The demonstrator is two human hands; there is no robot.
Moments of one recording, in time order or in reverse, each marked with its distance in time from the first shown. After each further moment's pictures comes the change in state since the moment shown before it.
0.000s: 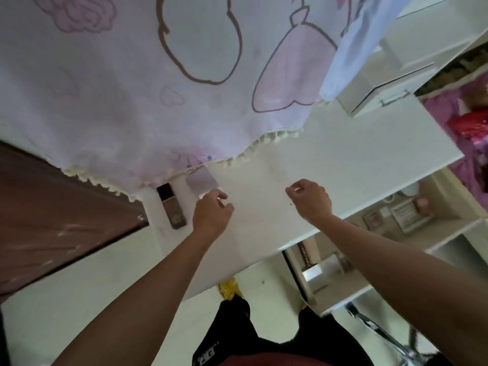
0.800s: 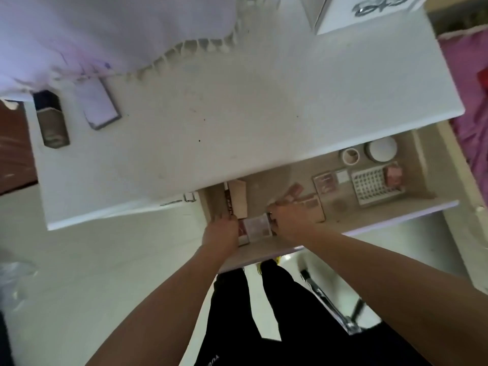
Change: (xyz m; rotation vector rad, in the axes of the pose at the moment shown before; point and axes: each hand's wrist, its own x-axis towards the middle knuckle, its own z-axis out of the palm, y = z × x) left_hand -0.126 0.043 0.319 0.797 -0.428 0.041; right_hand 0.019 0.285 -0.028 -0.696 -0.592 -0.609
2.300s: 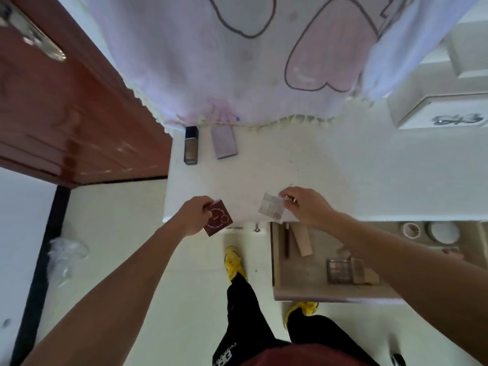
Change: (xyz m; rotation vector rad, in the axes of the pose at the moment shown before) left_hand -0.103 -0.229 -0.103 -0.695 0.315 -0.210; right_hand 0.035 -0.140 -0.148 0.274 0.223 -0.193
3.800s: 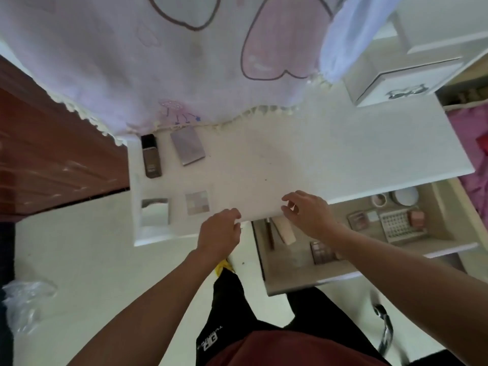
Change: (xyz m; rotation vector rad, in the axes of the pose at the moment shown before) left_hand 0.012 0.054 0.064 0.181 0.076 0.308; right_hand -0.031 0.025 0.016 -0.067 0.212 0.155
